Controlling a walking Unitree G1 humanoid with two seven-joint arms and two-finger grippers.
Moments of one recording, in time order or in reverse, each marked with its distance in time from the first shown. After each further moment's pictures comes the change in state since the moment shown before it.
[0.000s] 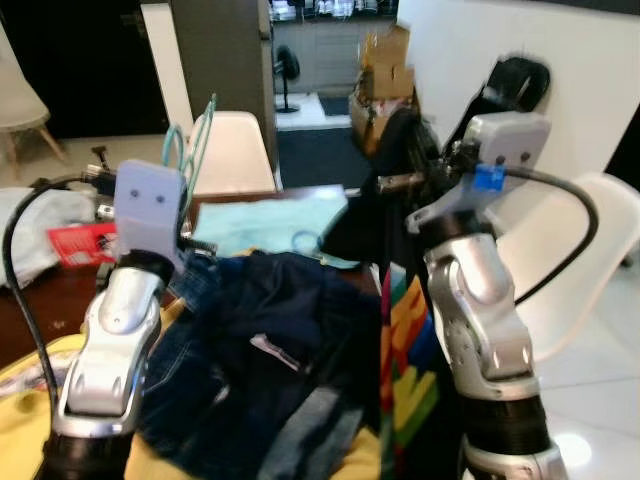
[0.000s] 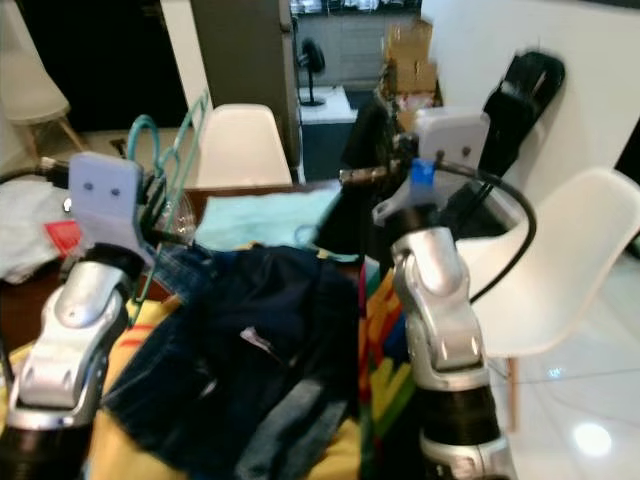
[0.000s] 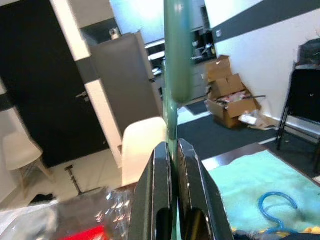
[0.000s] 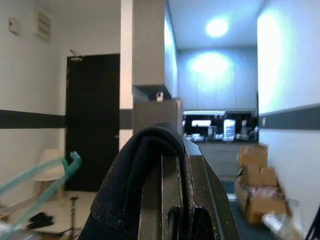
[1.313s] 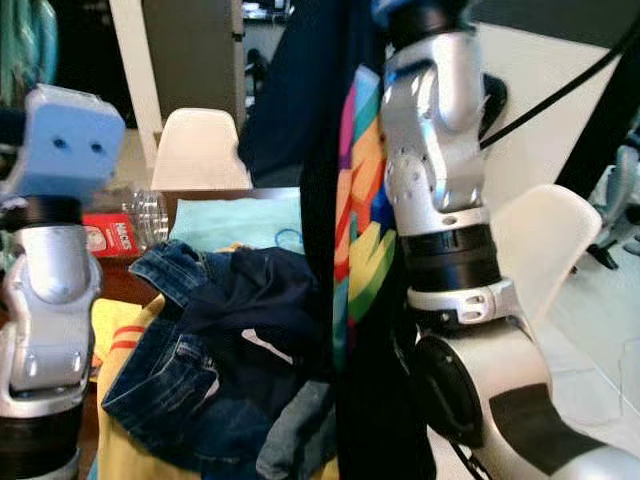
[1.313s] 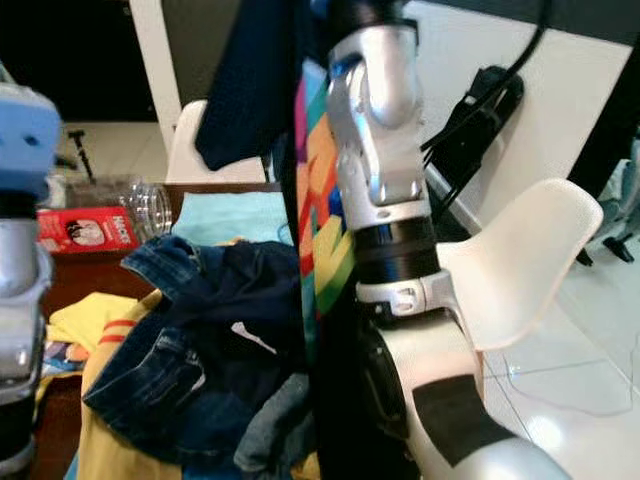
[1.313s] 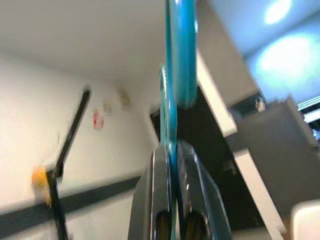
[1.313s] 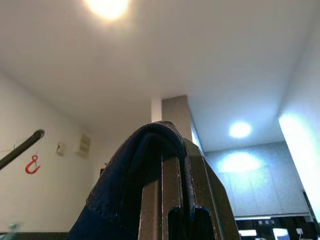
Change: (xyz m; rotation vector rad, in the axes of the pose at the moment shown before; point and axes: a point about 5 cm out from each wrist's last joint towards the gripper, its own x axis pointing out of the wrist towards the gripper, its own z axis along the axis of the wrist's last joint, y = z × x) left arm 0.001 0.070 0.072 0.516 -0.317 0.471; right arm 0.102 0.052 0.082 0.240 -0.422 0.055
